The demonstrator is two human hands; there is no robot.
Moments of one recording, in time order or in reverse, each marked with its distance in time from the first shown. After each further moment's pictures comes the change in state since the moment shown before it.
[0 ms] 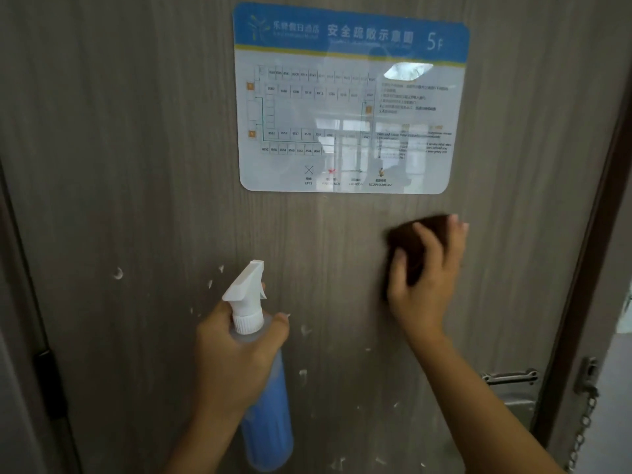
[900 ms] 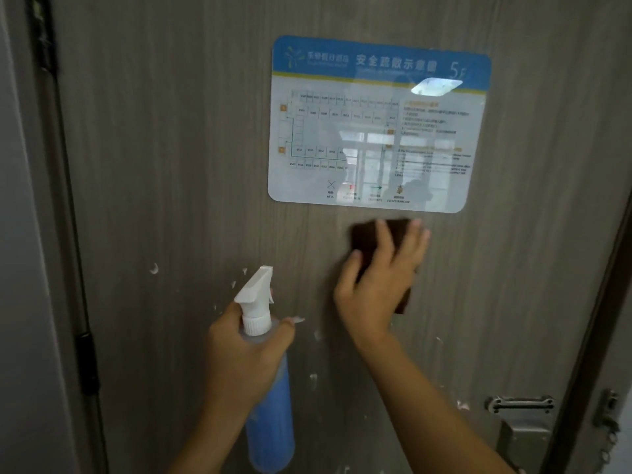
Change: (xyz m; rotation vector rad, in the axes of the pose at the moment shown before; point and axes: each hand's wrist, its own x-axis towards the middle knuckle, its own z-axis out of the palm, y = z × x) left_hand -0.004 0.009 -0.011 0.002 0.036 -0.015; right_hand -0.008 -0.088 0.046 -0.022 -0.006 0.053
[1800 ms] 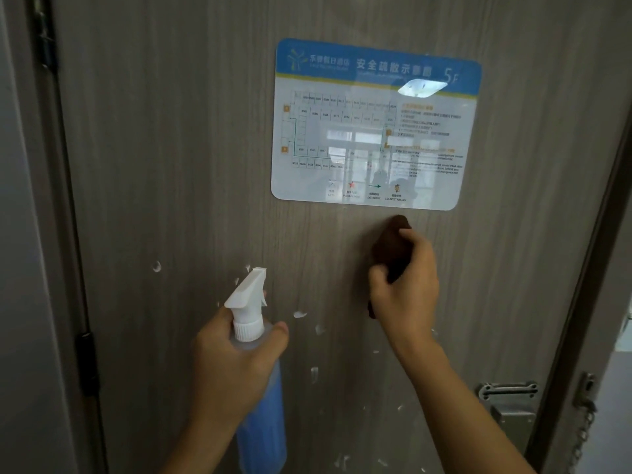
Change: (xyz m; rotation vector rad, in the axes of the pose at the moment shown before) left_hand -0.010 0.010 -0.025 0.006 -0.031 0.015; right_hand 0.012 -0.003 -0.067 0.173 -0.188 0.174
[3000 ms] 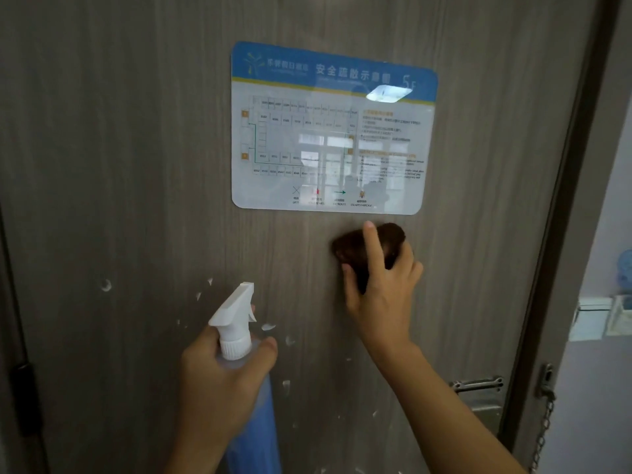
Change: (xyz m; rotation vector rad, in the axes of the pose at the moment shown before) left_hand -0.003 -0.015 0.028 -0.076 -0.053 -0.041; right_hand 0.009 0.029 0.002 -0.438 0.014 -0.214
